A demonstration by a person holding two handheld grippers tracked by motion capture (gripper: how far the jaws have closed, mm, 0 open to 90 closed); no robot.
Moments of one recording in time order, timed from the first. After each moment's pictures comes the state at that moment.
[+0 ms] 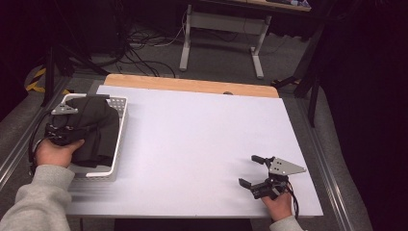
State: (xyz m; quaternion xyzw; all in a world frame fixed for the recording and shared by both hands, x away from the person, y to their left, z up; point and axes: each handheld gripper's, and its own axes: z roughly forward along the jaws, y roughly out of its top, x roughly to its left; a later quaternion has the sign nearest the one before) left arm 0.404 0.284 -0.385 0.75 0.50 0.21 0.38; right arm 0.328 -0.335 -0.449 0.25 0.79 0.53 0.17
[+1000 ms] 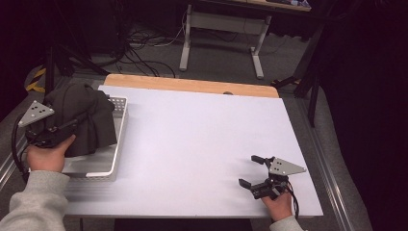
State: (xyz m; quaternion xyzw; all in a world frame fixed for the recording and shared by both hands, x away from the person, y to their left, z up) left arm 0.369 0.292 -0.359 0.67 0.46 0.29 0.50; right arm 0.328 -0.335 -0.449 0.25 0.79 0.53 0.17
